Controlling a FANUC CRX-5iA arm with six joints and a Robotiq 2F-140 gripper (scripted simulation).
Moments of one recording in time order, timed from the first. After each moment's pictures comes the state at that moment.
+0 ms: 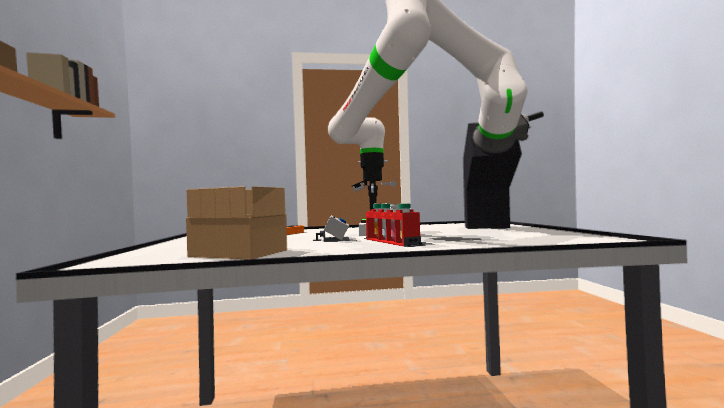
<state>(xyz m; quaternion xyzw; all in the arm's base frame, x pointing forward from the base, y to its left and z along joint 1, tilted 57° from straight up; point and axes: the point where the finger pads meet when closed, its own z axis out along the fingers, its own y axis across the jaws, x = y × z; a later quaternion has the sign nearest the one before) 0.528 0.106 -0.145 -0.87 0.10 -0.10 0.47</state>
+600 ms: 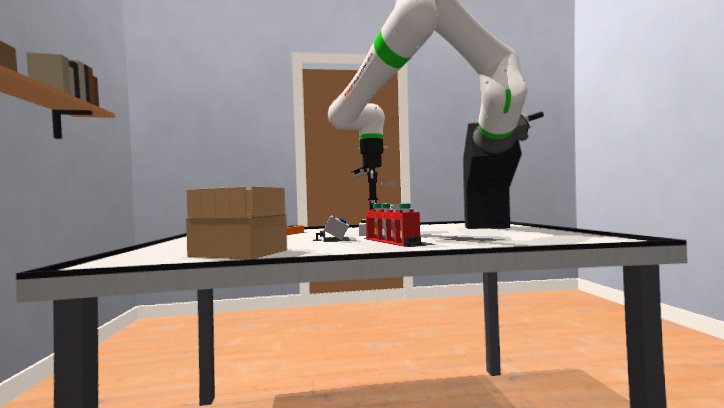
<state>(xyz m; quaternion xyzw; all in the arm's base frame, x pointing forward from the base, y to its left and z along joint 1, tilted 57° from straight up) 0.513 0.062 -0.116 -0.87 0.10 -0.10 0.47</state>
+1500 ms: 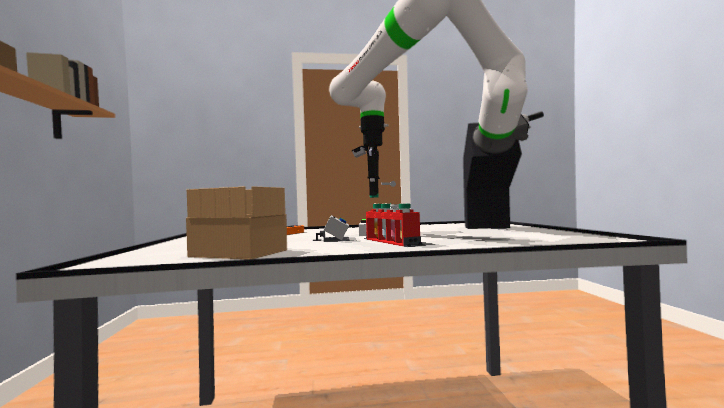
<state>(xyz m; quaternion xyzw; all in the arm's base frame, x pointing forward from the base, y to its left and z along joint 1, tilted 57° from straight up) 0.486 0.006 -0.058 -0.86 0.17 -0.07 0.48</state>
